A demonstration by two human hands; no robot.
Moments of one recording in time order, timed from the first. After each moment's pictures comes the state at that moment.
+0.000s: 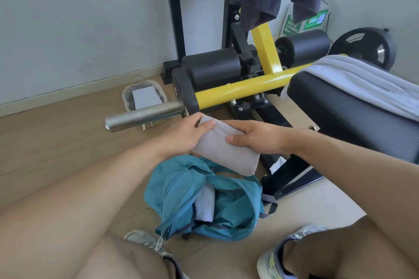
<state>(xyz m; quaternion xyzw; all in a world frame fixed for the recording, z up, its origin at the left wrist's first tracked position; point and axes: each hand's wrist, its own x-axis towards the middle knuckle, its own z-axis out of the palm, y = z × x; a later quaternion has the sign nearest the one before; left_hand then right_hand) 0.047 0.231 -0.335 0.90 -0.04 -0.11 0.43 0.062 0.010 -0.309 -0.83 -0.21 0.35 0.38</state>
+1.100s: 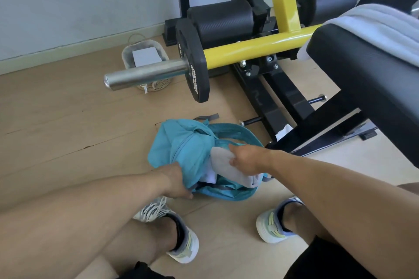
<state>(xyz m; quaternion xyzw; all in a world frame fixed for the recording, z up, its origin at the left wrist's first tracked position) -0.062 0.261 -0.466 0.90 0.04 -0.43 0.05 0.014 0.032 -0.473 -0.90 -0.20 0.38 0.03</state>
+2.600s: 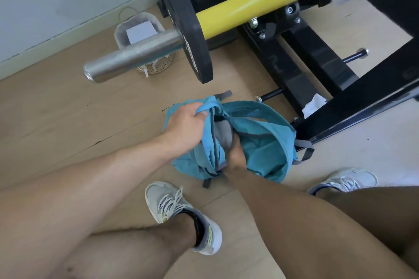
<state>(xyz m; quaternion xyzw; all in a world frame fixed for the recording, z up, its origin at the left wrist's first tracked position) 0.011 0.239 -0.434 0.89 0.14 -0.18 0.39 -0.014 0.130 -0.637 -0.75 0.21 0.20 0.59</state>
